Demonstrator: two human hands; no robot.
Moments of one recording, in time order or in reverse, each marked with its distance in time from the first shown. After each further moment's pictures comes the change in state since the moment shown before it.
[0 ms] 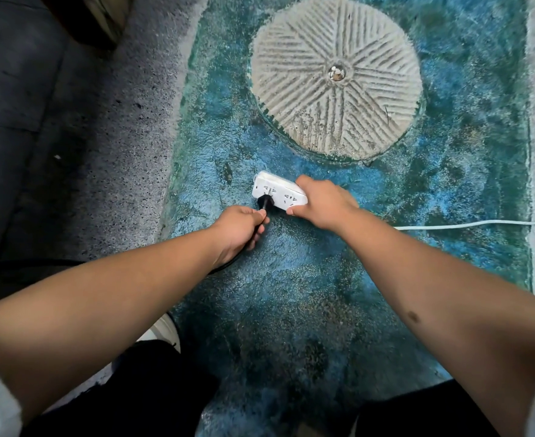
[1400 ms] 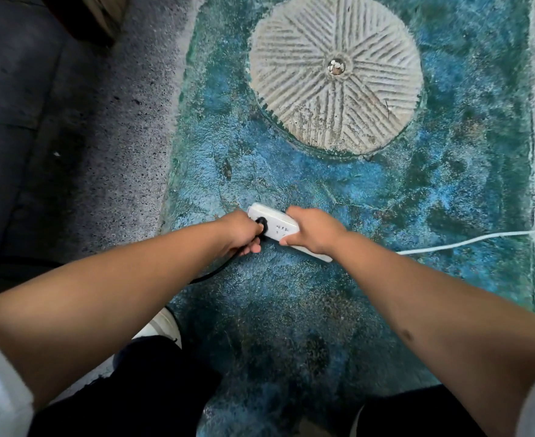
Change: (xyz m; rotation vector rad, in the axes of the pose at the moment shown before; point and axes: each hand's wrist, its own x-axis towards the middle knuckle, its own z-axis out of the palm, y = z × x) left_hand 0.002 -0.002 0.001 0.499 -0.032 -0.114; right_hand -0.028 -0.008 0.042 0.160 -0.215 -0.039
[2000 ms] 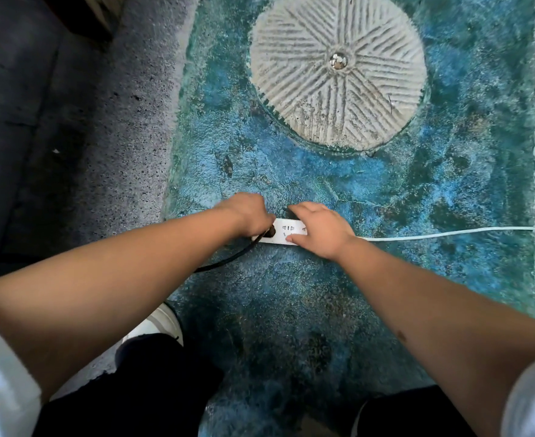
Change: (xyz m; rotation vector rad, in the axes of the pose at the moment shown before) left_hand 0.007 0.031 -0.007 0.870 0.154 0.211; right_hand -0.010 0.011 0.011 -0.181 0.100 -0.002
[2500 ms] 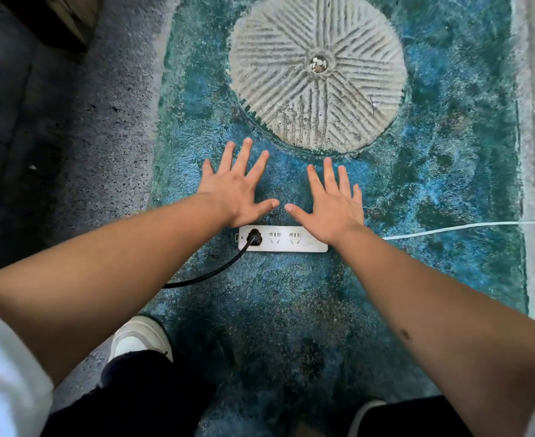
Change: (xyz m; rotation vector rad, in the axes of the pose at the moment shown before) left_hand 0.032 -0.003 -0.019 0.378 0.348 0.145; right_hand 0.007 0.026 -0.030 -0.042 0.165 0.357
